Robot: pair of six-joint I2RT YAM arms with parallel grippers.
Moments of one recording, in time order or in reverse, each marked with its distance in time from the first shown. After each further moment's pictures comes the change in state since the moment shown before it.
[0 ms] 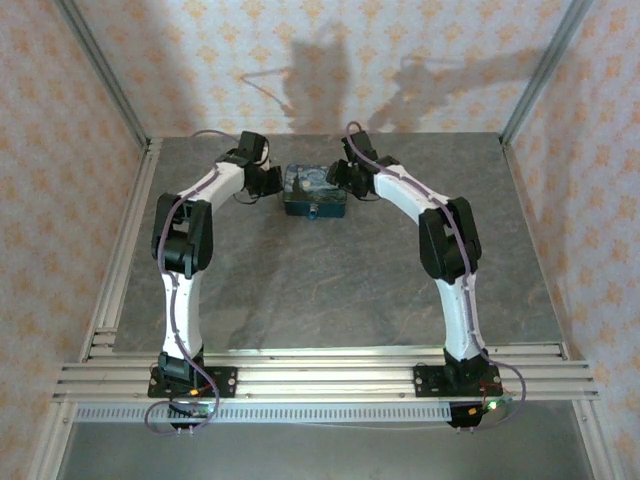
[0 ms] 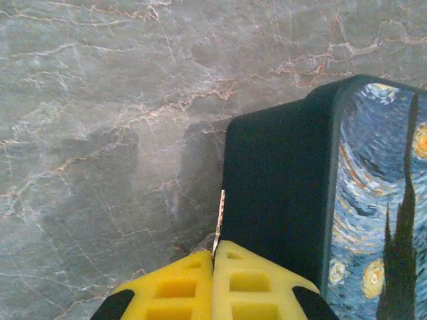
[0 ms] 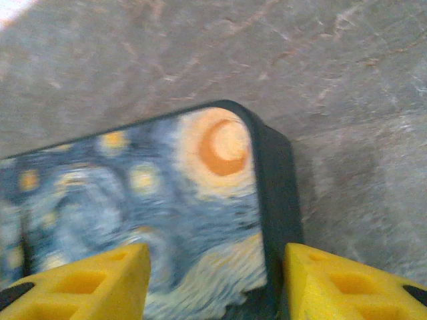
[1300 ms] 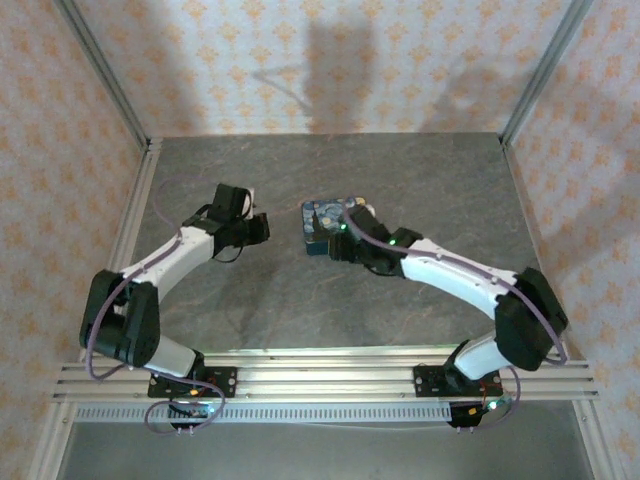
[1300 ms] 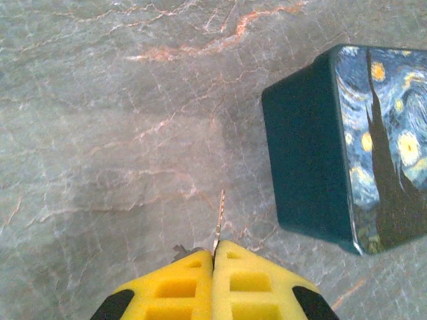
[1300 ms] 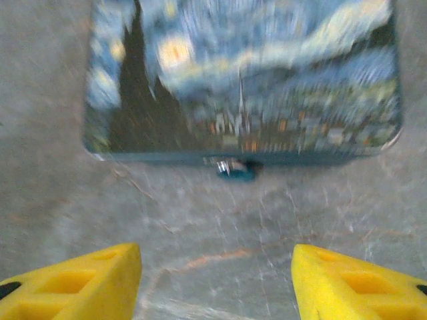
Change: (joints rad) left arm -0.072 -0.770 -0.847 0.184 -0.033 -0.036; right arm 0.354 -0.735 -0.822 0.026 0.261 -0.065
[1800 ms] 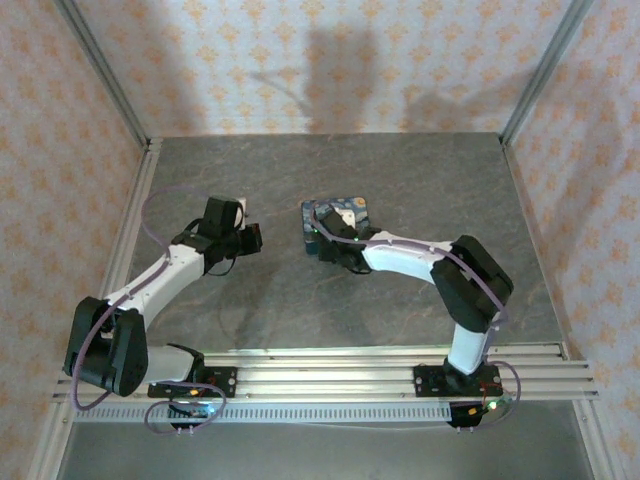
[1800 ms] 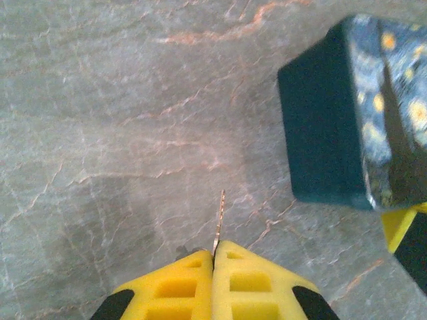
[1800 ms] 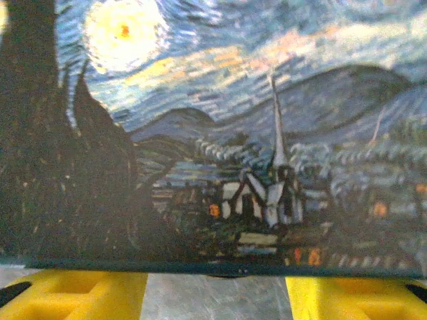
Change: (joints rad) left arm 0.000 -0.127 -0.115 0.005 -0.044 0.012; right arm 0.012 0.320 0.137 0.113 0.104 0.010
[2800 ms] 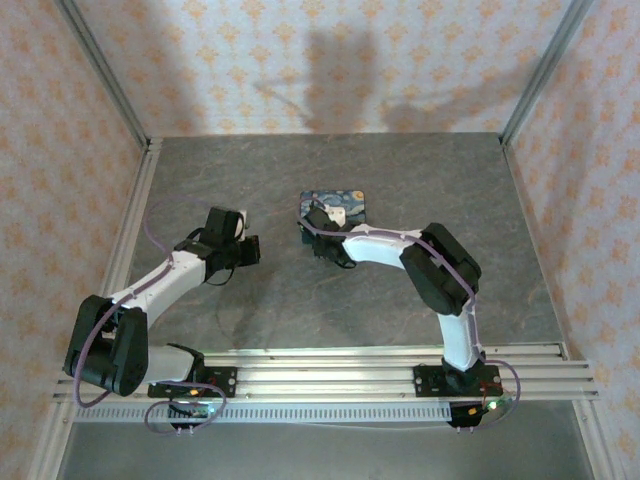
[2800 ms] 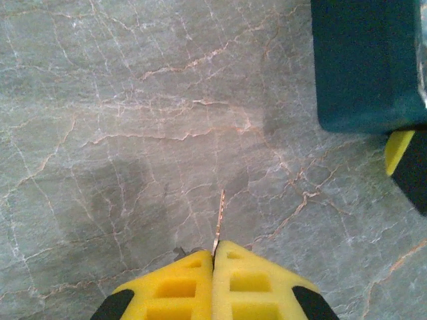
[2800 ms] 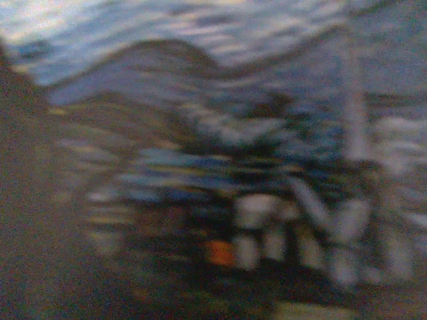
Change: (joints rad) left arm 0.000 0.001 -0.075 0.015 -0.010 0.031; right arm -0.004 0.193 0.150 -0.030 0.071 0.042
